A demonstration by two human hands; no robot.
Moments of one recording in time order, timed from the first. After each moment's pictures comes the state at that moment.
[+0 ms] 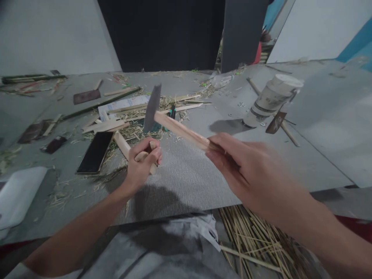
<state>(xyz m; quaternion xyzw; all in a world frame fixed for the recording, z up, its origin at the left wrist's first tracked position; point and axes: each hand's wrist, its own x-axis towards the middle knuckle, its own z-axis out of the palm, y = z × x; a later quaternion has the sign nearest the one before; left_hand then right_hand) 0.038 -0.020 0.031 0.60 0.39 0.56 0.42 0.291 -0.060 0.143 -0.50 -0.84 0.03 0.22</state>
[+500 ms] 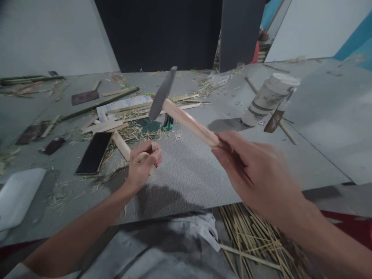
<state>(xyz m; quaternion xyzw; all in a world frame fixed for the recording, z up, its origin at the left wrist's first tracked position) 0.040 -0.020 0.023 0.59 0.38 0.56 0.44 0.296 -0.065 0.137 -0.53 -0.82 -0.01 0.23</state>
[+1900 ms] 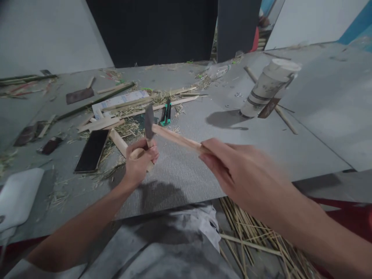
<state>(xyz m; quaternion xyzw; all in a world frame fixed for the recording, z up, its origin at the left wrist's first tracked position) 0.039 -0.021 0.012 0.57 0.39 0.57 0.45 0.292 -0.079 0.135 -0.52 -0.84 0.01 0.16</state>
